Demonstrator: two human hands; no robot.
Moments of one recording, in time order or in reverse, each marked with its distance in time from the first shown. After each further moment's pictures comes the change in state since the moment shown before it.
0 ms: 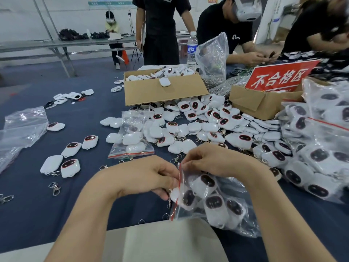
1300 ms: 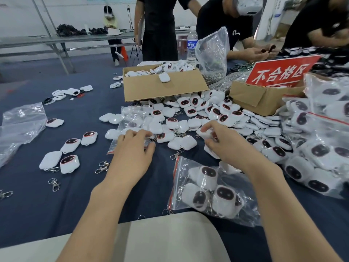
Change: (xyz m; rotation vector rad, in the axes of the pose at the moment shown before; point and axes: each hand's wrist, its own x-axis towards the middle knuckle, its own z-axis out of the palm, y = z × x) left_hand 0.028 -0.035 -0.008 0.489 0.957 -0.061; right_hand -0.001 0.024 -0.011 -0.204 0.469 0.079
